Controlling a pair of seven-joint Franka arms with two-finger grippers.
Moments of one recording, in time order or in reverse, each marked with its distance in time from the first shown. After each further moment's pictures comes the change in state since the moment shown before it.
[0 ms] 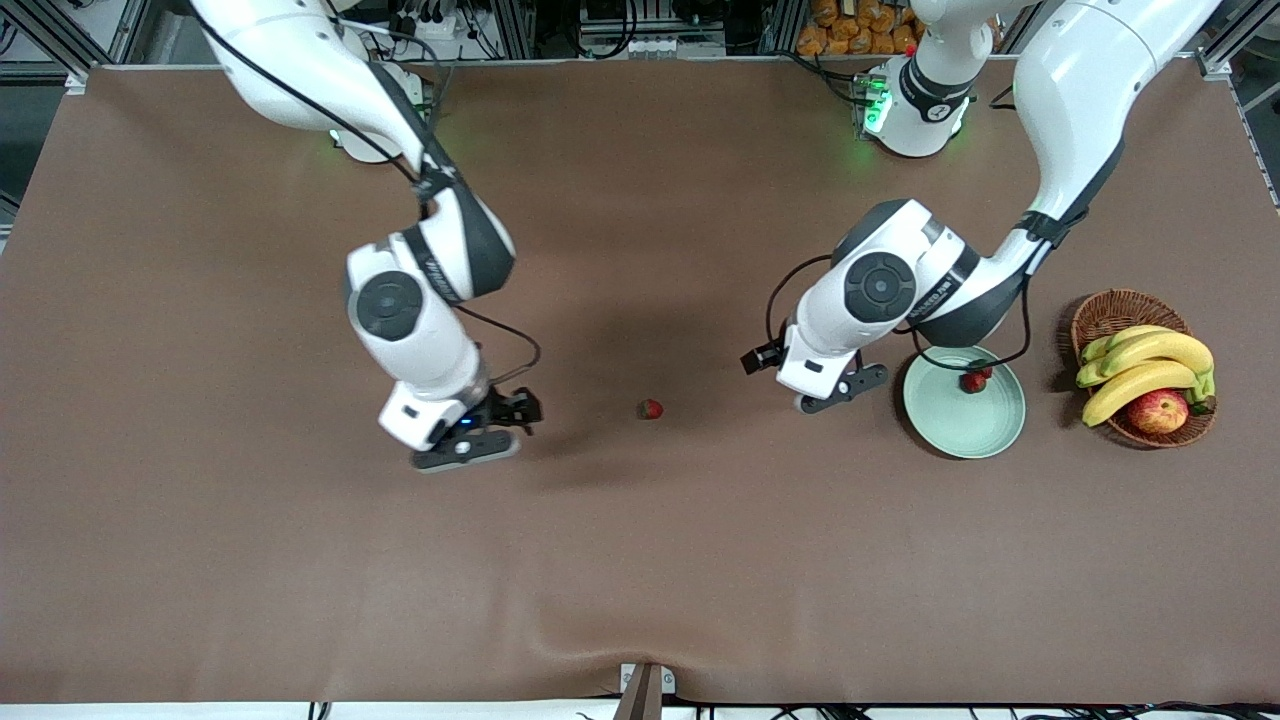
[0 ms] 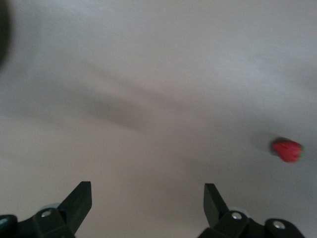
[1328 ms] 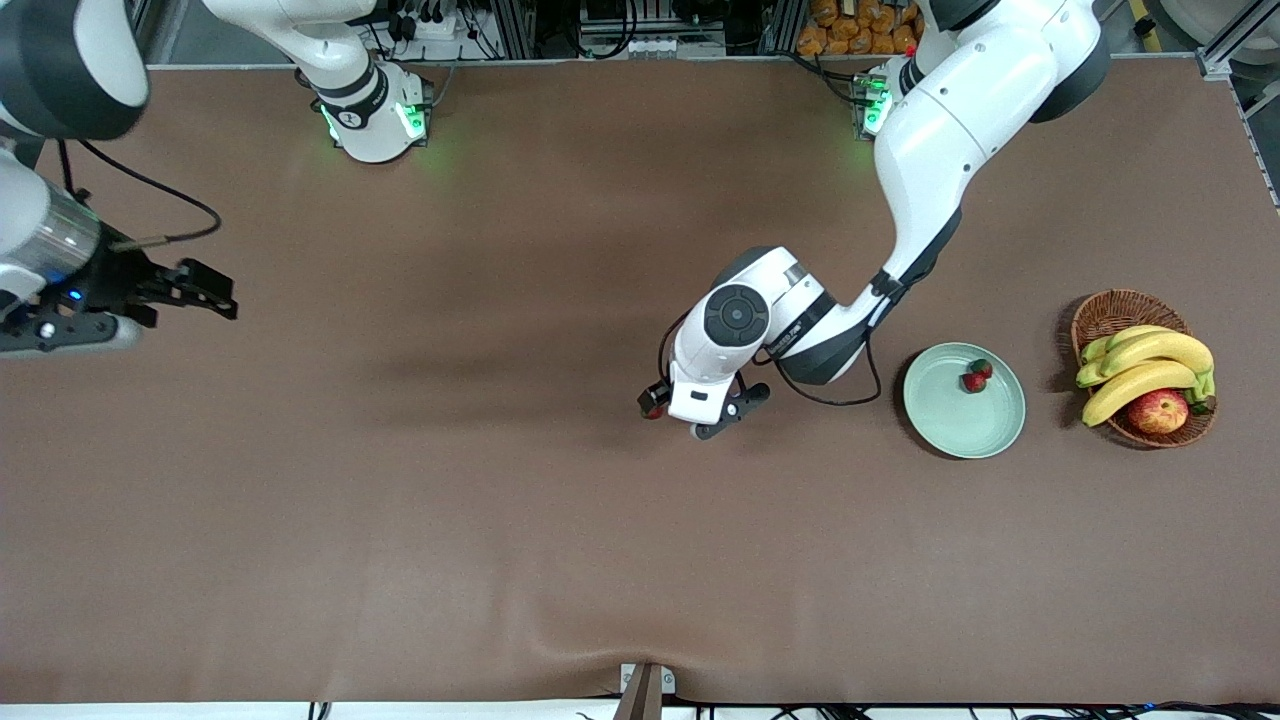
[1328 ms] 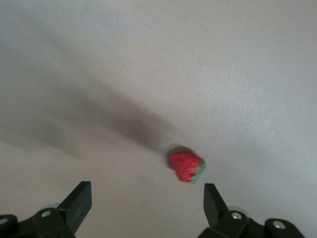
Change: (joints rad) left arm -0.470 0.271 0.302 0.340 -0.006 0.185 -0.342; right arm -0.397 -0.479 0.000 -0.044 -0.002 -0.598 -0.313
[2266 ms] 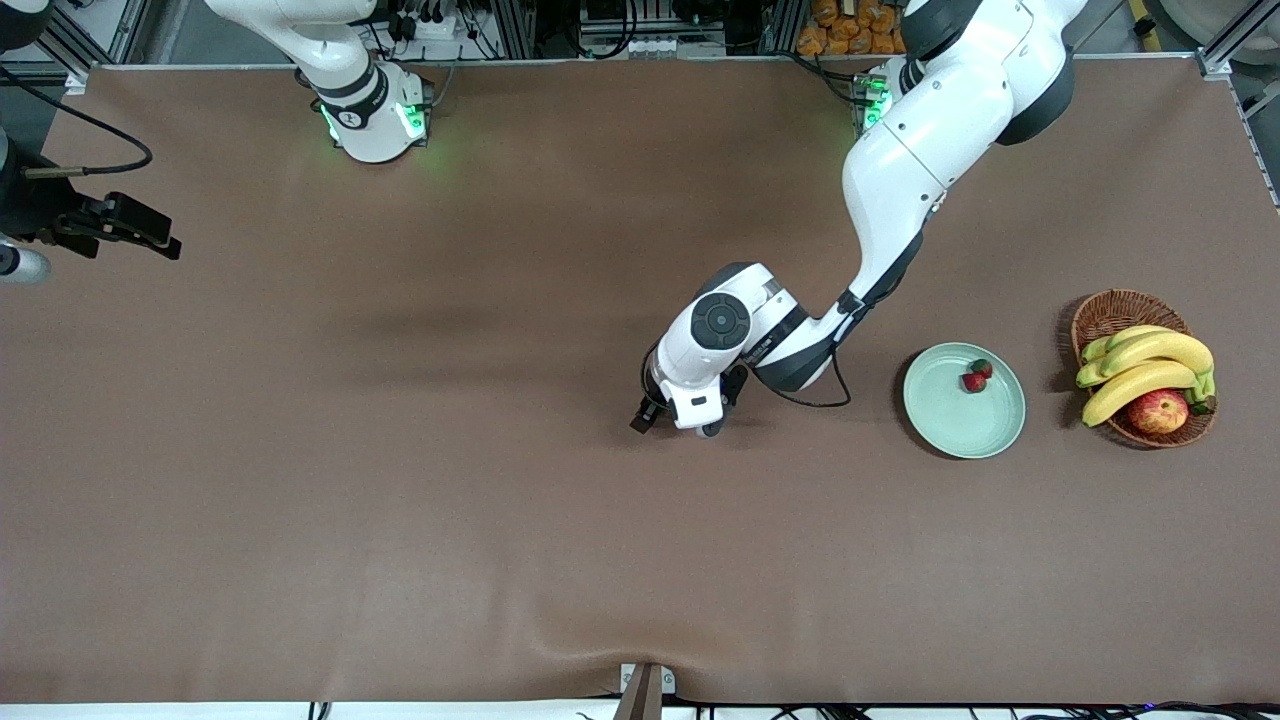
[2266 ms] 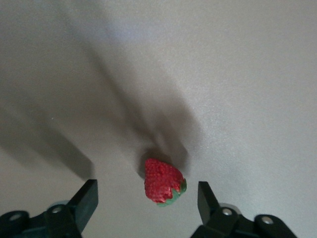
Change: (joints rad) left arm -0.076 0.075 0.066 0.016 0.000 0.160 -0.387; right arm -0.044 -0.079 -0.009 0.019 0.000 -0.152 0.083
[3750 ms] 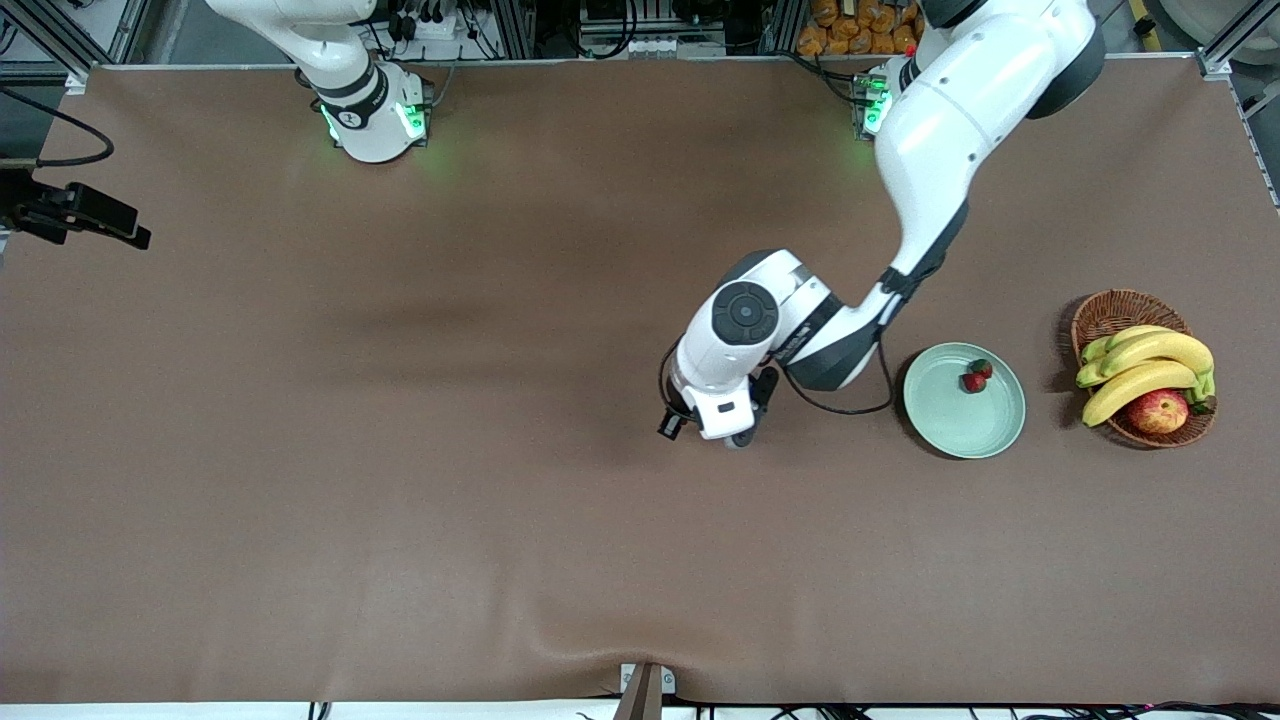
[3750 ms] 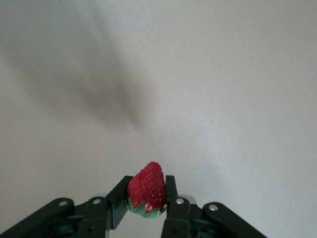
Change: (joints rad) left arm 0.105 -0.139 -0.061 0.048 -0.002 -0.249 0.005; right arm -0.030 0.043 -0.015 0.093 0.000 -0.095 0.005
